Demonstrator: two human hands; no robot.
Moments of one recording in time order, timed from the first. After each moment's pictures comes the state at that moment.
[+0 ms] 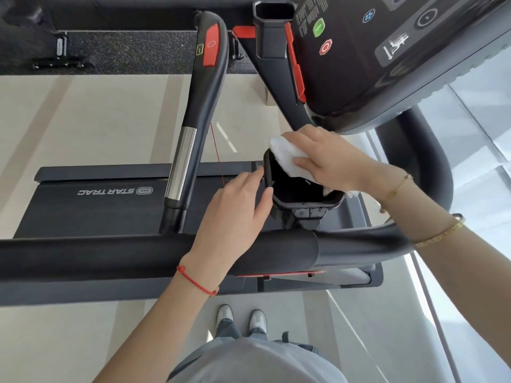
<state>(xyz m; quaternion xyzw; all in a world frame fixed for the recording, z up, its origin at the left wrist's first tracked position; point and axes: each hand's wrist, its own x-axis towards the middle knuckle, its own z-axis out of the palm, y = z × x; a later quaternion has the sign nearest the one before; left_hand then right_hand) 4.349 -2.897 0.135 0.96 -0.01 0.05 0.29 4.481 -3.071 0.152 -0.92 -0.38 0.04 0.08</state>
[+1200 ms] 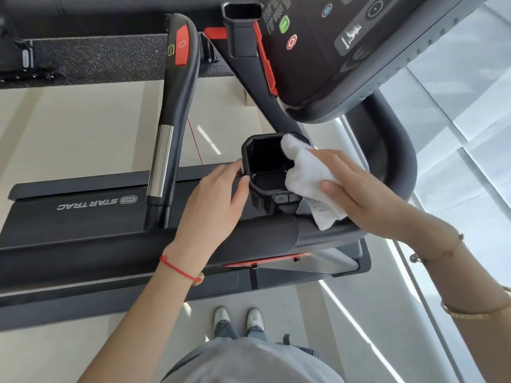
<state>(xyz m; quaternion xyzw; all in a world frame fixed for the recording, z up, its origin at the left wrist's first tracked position) 4.348 -2.893 0.132 0.94 -0.03 0.06 0.33 4.382 -3.142 0.171 -0.90 -0.32 0.08 0.28</state>
